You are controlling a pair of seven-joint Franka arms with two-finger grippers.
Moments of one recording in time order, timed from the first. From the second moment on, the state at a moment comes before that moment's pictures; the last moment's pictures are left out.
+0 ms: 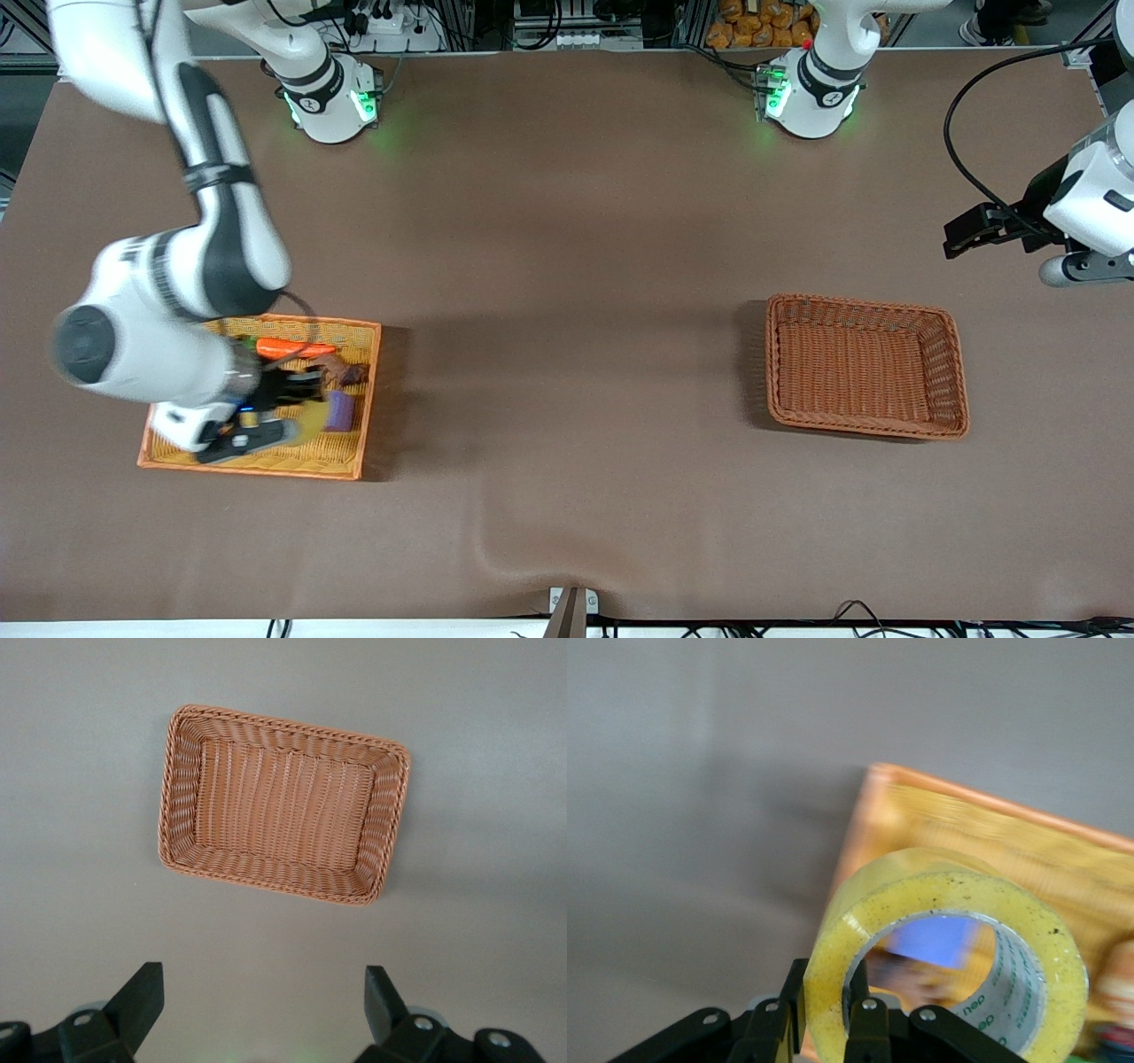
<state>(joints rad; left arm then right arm) -0.08 0.05 -0.01 -1.56 0.02 1.55 -0.14 0.31 0.56 -0.11 -1.37 0.21 1.90 -0.08</state>
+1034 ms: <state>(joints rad) -0.08 0.07 -0.01 -1.56 0.02 1.56 -0.14 0.84 1.00 -0.01 -1.08 0.21 2.37 0.84</state>
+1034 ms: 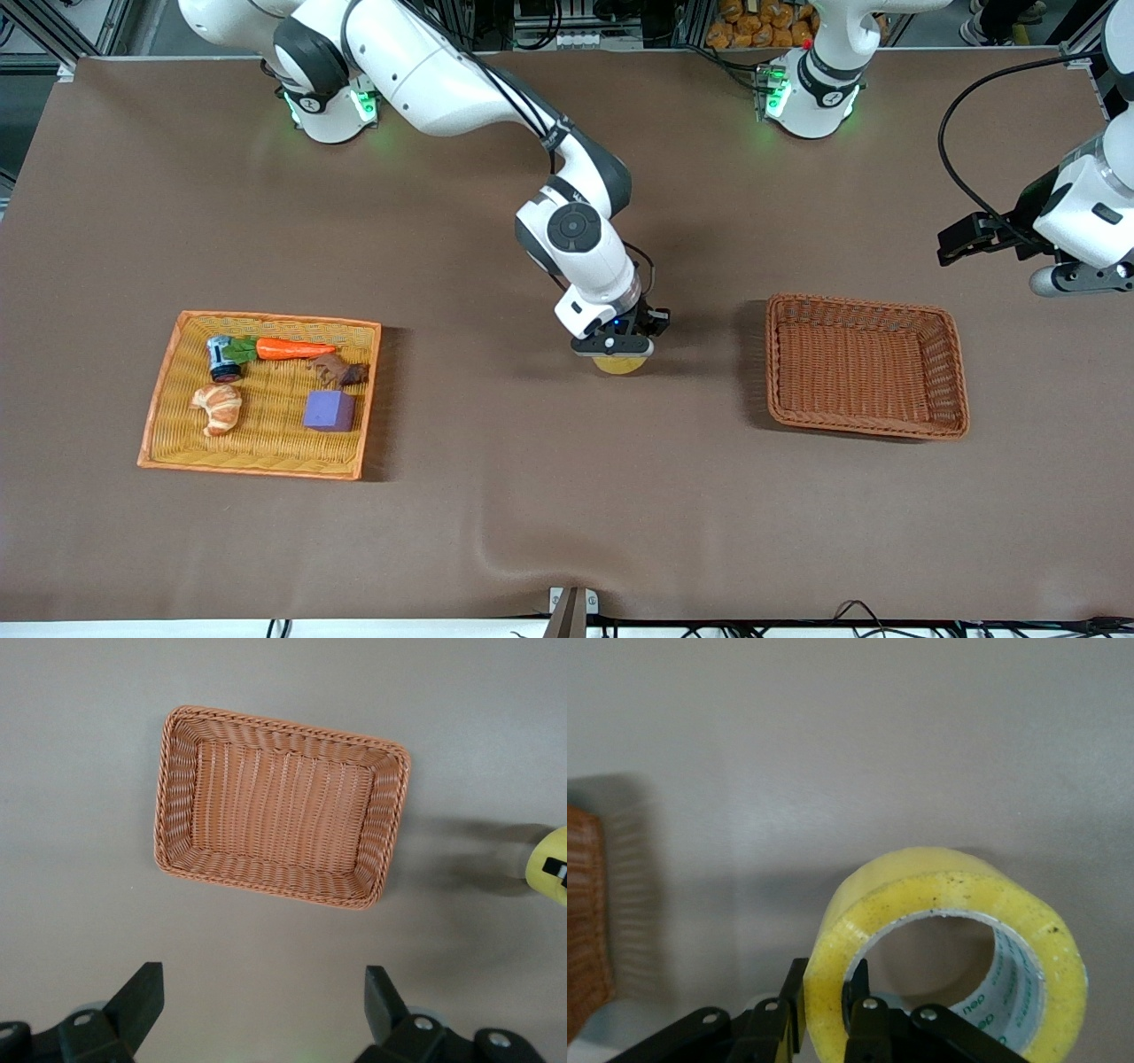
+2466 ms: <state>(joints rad) -0.32 0.36 -0.05 -1.56 -0.10 1.89 -0.36 0.13 0.39 -0.04 -1.20 0.11 1.53 0.15</state>
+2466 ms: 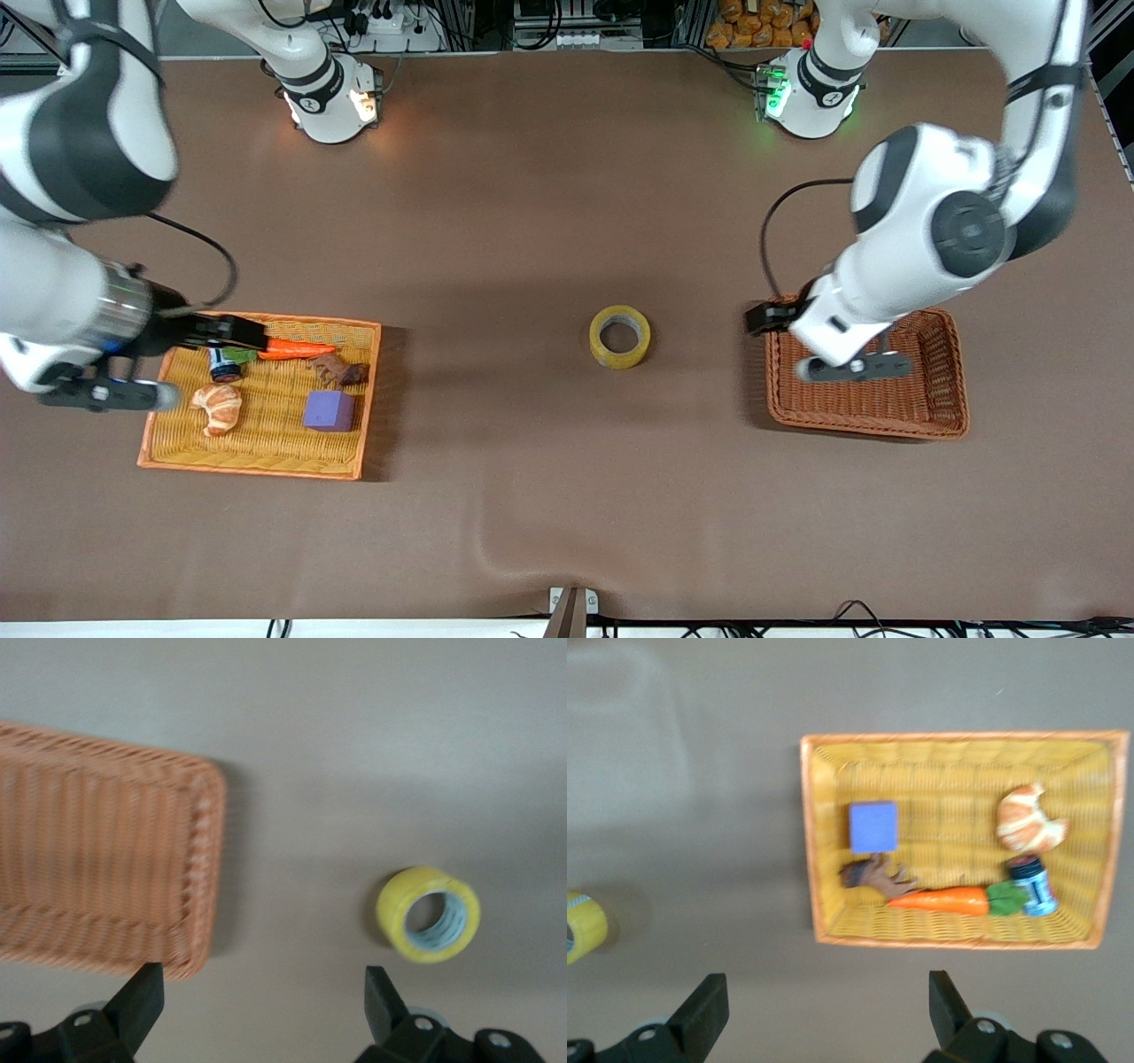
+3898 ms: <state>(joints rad) -0.59 0.65 -0.04 -1.60 -0.08 2.19 -0.55 -0.08 -0.01 -0.05 -1.65 0.00 1.63 -0.11</state>
